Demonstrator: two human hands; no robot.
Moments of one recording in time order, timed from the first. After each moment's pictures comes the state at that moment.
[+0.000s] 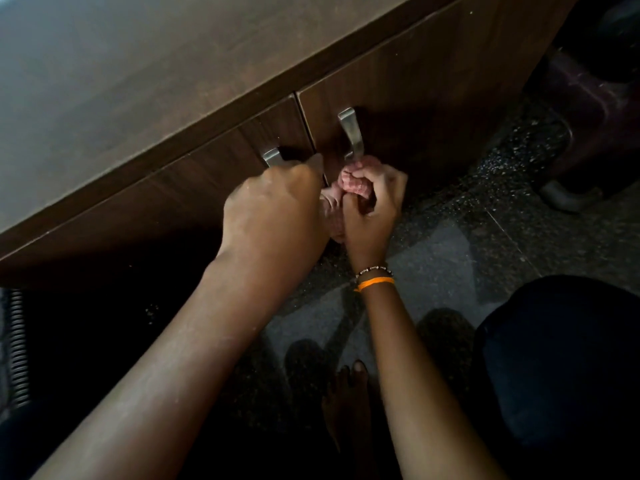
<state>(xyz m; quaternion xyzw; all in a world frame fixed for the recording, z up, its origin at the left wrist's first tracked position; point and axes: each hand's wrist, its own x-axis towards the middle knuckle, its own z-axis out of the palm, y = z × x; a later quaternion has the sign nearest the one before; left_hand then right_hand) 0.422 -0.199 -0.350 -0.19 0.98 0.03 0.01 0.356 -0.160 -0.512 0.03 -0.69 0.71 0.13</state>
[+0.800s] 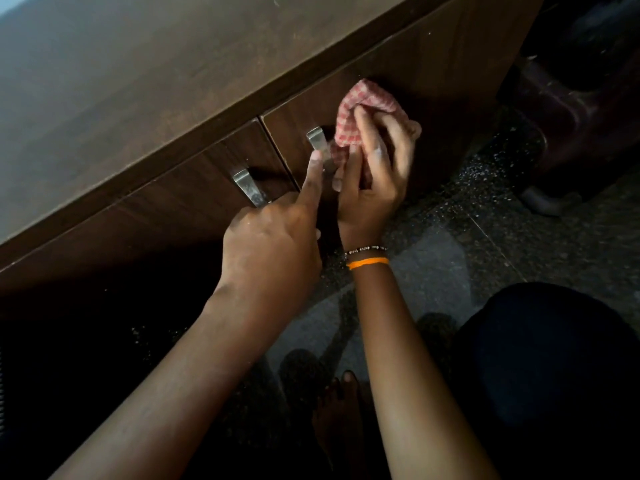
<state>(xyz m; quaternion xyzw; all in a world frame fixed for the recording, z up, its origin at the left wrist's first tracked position) 0.420 -0.189 -0.381 -0.11 0.99 -0.03 -0.05 0.318 -0.151 -0.471 0.08 -0.69 0.65 0.29</state>
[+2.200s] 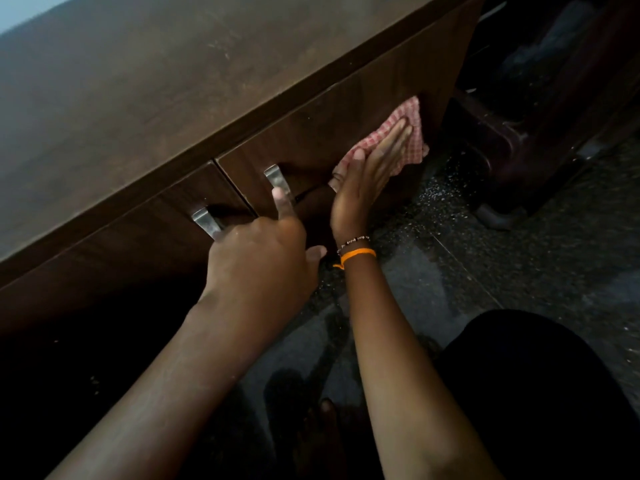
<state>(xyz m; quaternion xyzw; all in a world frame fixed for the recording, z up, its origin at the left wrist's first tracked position) 0.393 -0.173 -0.366 -0.11 0.99 -0.08 0.08 0.266 -0.142 -0.482 -0.01 -0.73 0.67 0.15</state>
